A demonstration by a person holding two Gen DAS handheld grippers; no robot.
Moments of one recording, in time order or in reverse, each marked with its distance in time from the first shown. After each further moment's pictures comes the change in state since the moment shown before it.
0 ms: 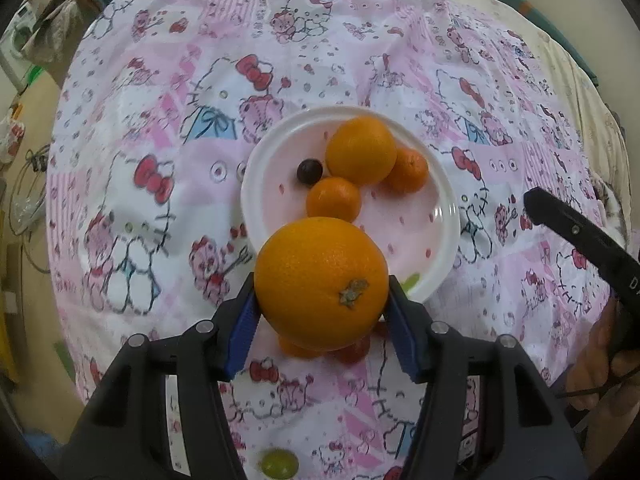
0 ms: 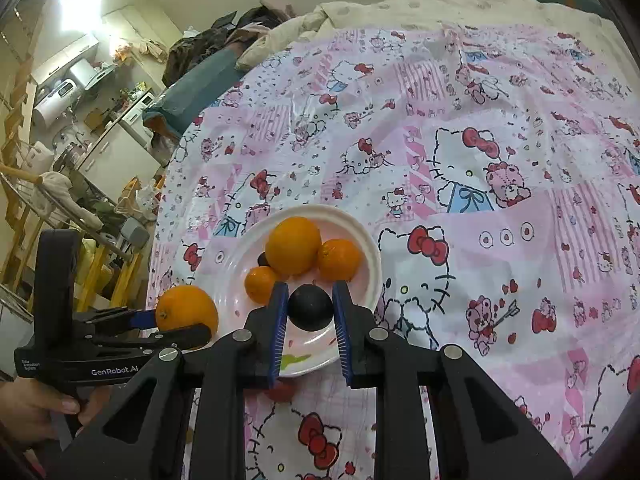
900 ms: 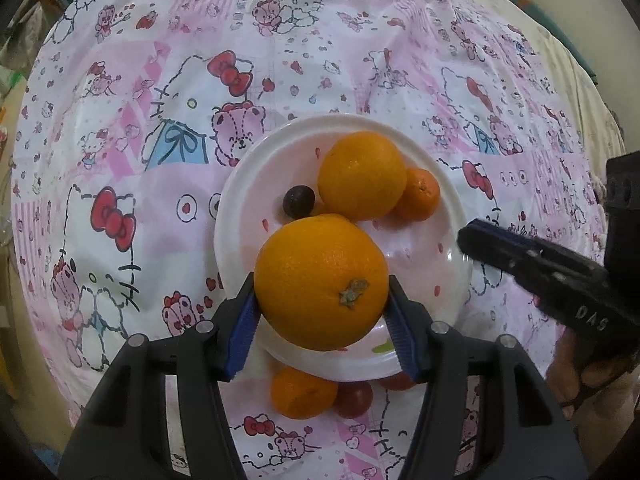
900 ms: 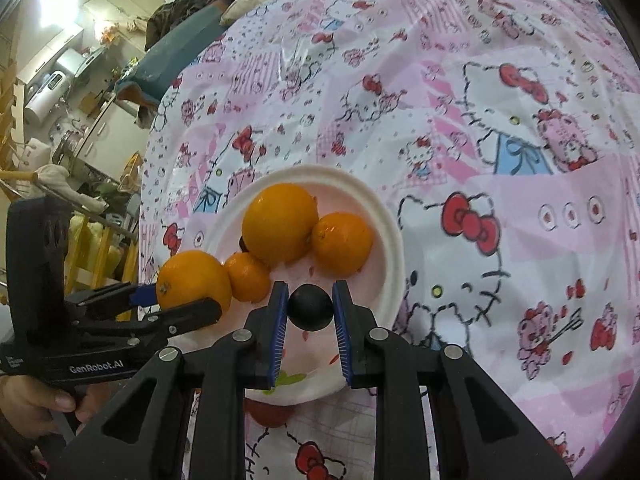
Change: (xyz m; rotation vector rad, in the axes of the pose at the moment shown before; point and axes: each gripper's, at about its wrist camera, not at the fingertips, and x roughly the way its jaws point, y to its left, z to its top) left arm 0.035 0.006 0.033 0.008 0.038 -0.043; right arm 0.075 -0.017 0.007 0.055 0.175 0.060
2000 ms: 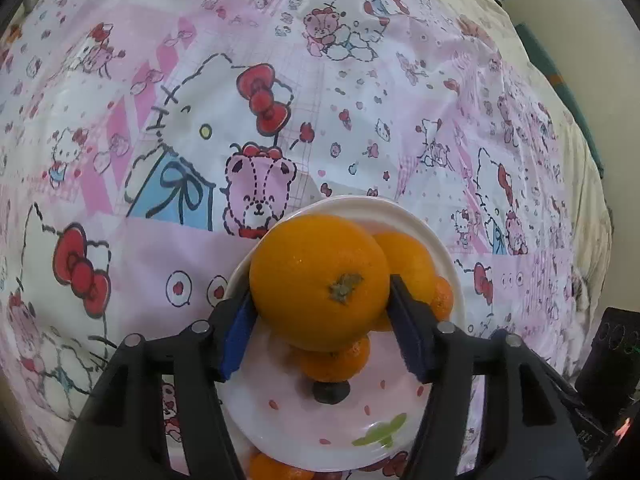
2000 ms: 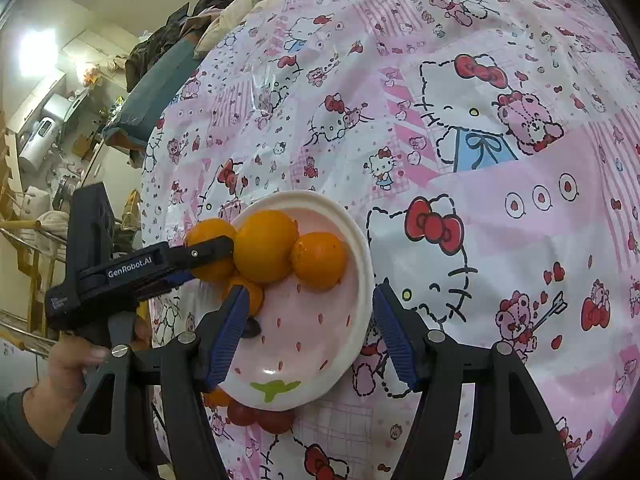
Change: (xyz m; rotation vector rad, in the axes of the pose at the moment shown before) left arm 0.032 0.040 0.052 -0.253 -0.045 -0.125; right arm -0.022 -0.024 0.003 0.142 -0.062 0.021
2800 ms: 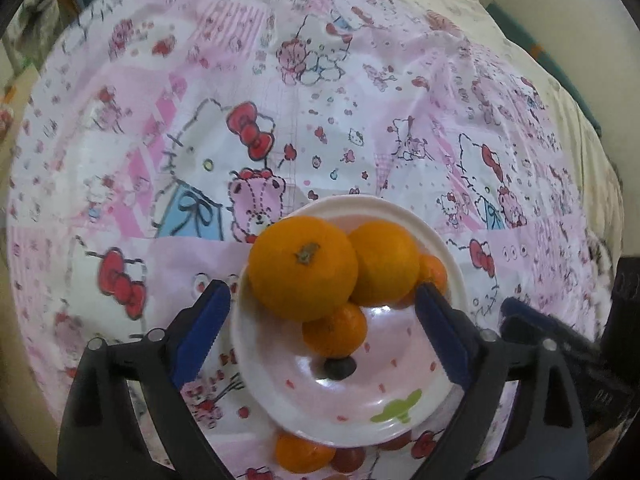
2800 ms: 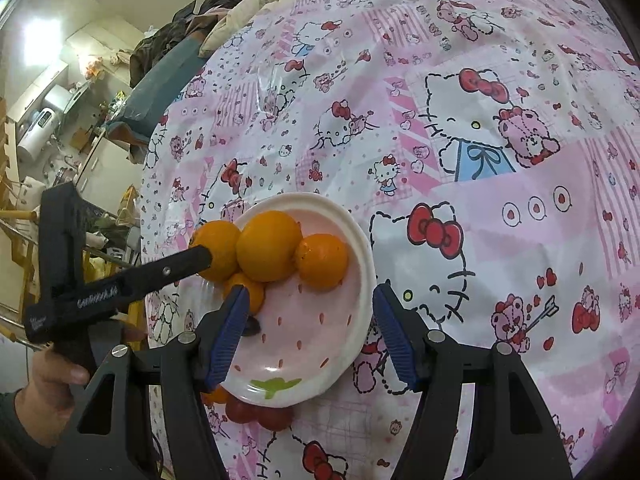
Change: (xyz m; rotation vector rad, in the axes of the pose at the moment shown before) left arm -0.036 -0.021 -0.018 0.185 -0.080 0.094; right arm -0.006 0.011 -0.002 -0.038 -0.017 -0.029
